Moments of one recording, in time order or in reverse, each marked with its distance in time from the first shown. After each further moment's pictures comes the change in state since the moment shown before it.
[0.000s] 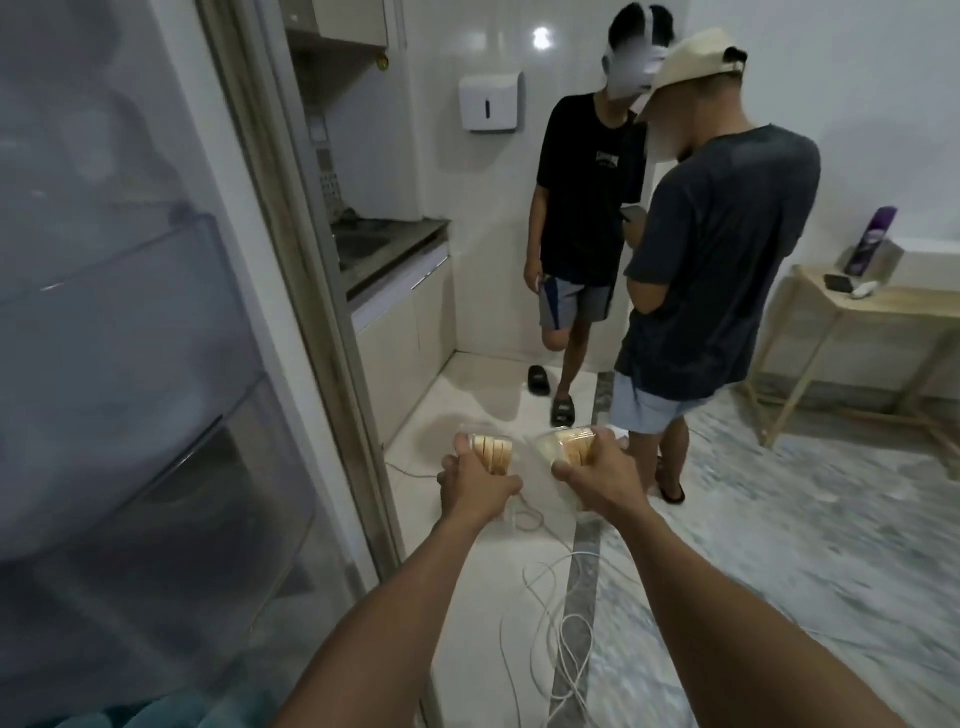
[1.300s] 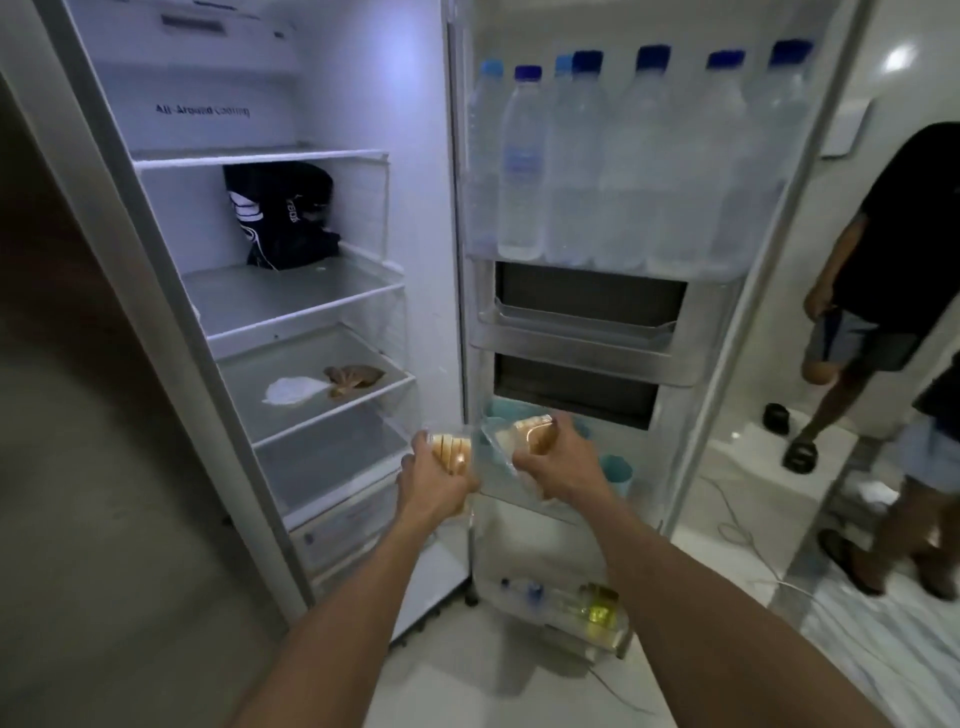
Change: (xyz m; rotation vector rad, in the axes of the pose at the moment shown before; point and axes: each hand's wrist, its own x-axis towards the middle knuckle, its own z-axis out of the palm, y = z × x) left_hand -0.388 -0.304 -0.369 -0.132 0.495 -0.237; right_hand -0.445 -0.226 0.233 0.068 -0.457 -0.433
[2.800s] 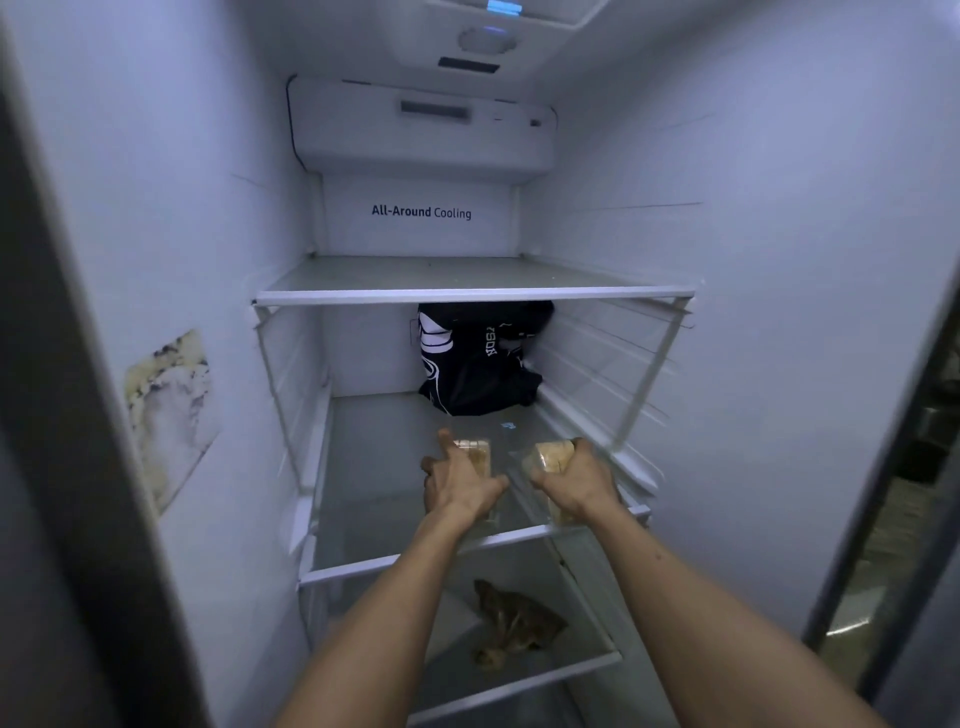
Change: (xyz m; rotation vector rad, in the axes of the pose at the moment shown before) left_hand 0.511 0.030 -0.255 0.202 0.478 -0.190; right_hand 0.506 -0.284 0.319 -0.159 -0.196 -0.204
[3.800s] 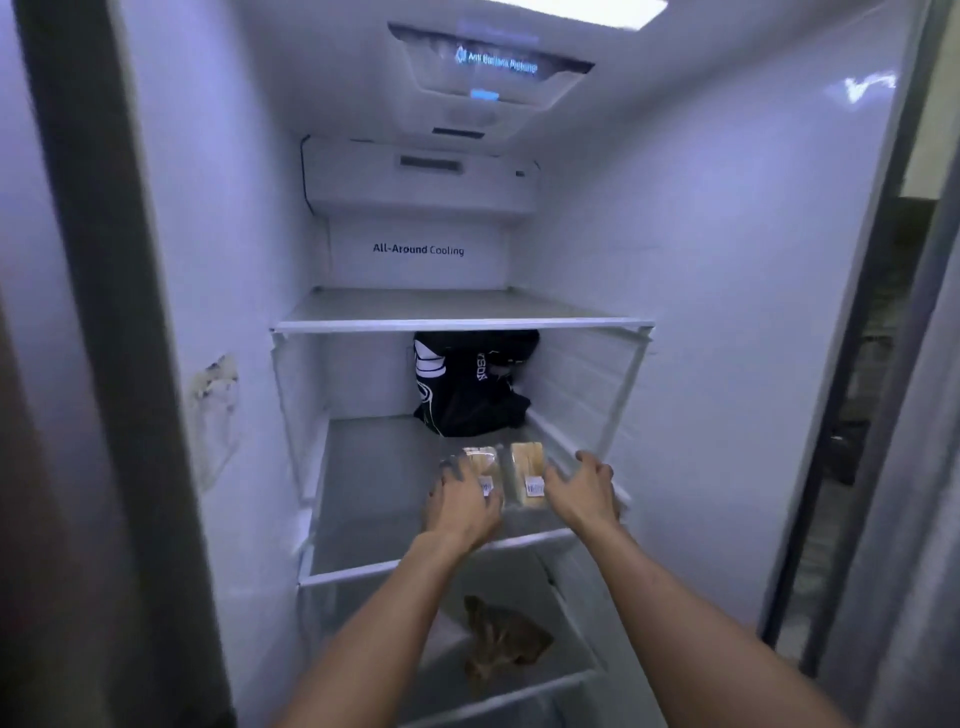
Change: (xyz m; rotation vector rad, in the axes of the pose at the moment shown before) left_hand -0.033 0.004 -0.003 0.320 0.012 0.268; right_hand -0.030 0.002 -0.030 0.055 0.122 0.021
